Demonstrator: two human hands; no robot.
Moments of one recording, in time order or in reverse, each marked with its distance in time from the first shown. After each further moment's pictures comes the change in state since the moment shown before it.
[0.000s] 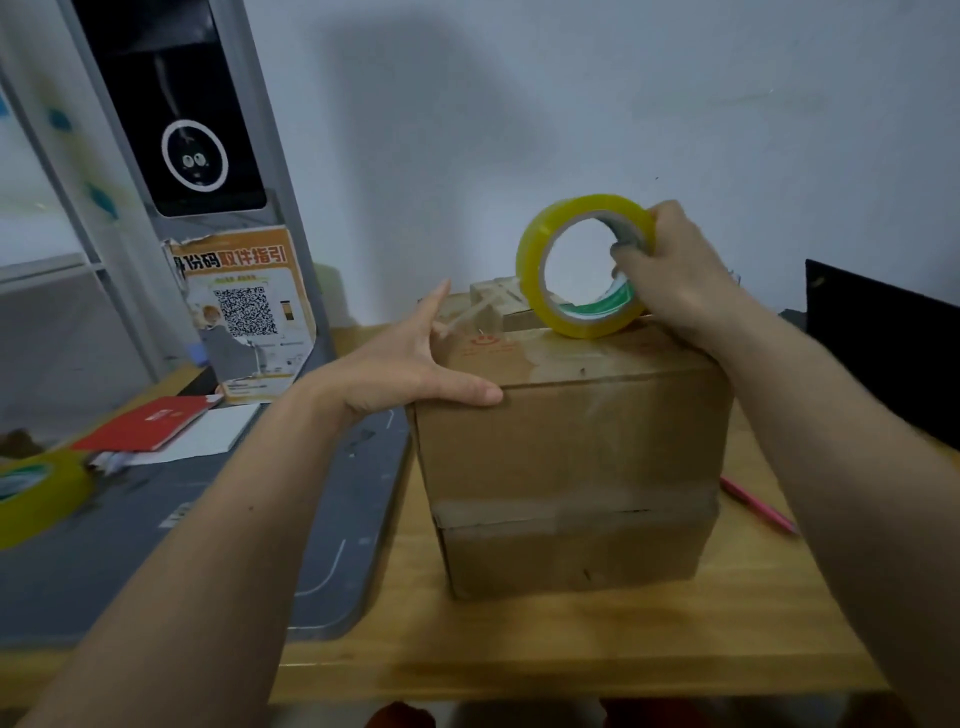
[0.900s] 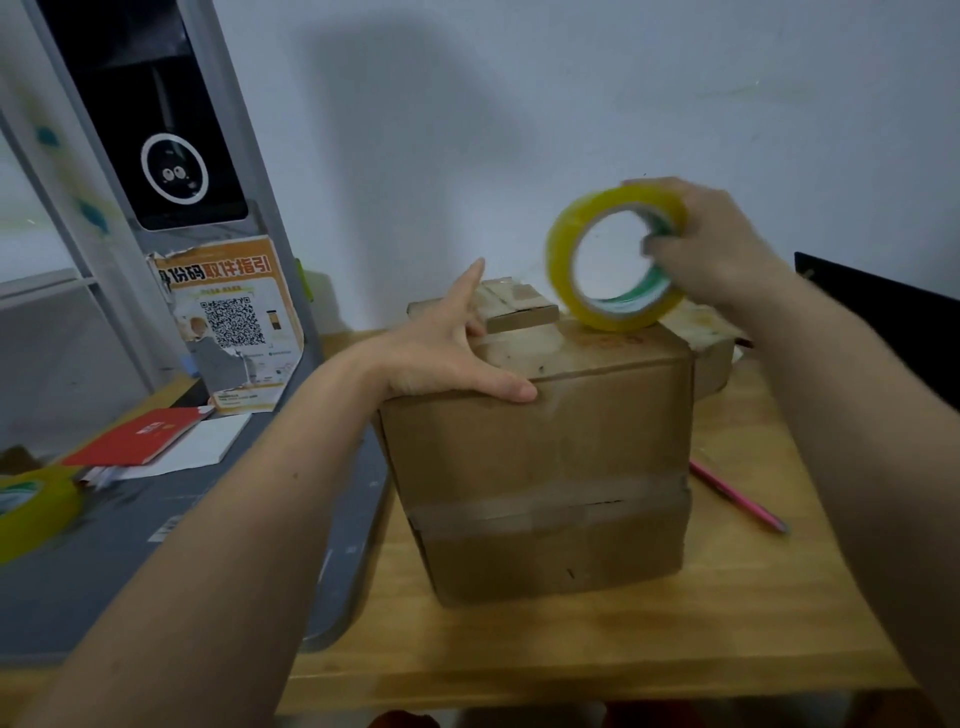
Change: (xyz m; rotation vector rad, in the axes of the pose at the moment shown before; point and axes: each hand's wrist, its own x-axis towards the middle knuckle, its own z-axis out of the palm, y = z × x) left_hand 0.030 0.038 0.020 0.200 -0.069 0.034; right_hand 0.014 0.021 -0.040 0.029 0.003 -0.105
